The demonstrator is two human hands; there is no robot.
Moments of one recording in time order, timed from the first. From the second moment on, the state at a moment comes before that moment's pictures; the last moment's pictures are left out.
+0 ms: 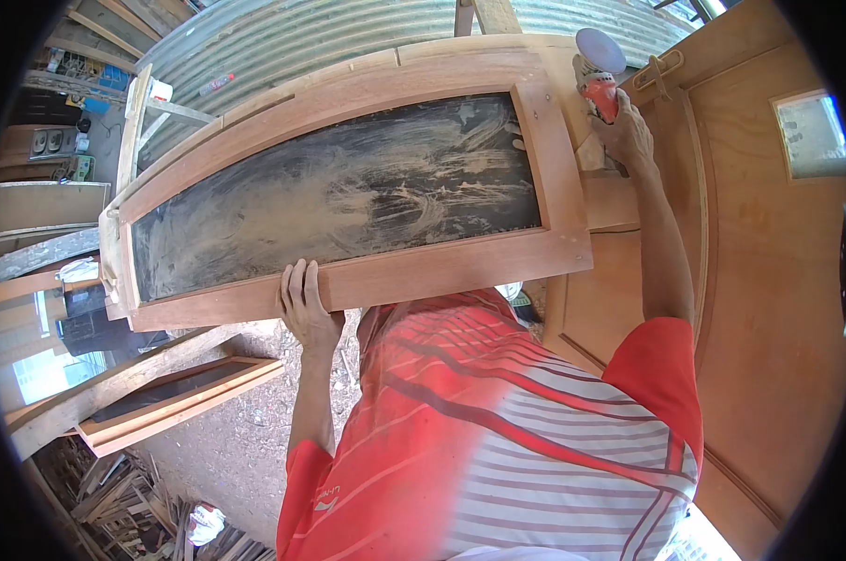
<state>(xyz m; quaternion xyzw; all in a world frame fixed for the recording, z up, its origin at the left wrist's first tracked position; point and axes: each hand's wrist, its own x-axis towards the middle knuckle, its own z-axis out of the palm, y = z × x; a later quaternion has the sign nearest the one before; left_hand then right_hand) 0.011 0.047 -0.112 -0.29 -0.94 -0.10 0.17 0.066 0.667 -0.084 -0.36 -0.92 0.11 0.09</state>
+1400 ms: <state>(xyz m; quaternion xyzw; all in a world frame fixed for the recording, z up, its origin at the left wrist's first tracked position) -0.119 -0.251 -0.106 -0.28 -0.94 -0.11 0.15 0.055 0.173 -0.090 0.01 -1.00 0.05 0.07</state>
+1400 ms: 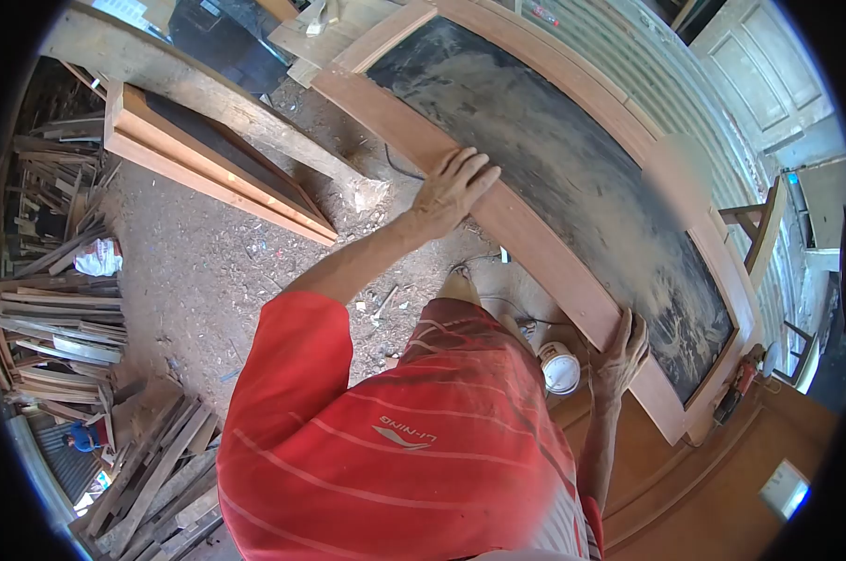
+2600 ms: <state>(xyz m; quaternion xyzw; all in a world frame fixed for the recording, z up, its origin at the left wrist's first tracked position) 0.056 -0.304 -0.070 -0.30 -0.94 -0.06 0.16 0.217 0.117 -0.047 0.01 -0.99 0.07 0.12</state>
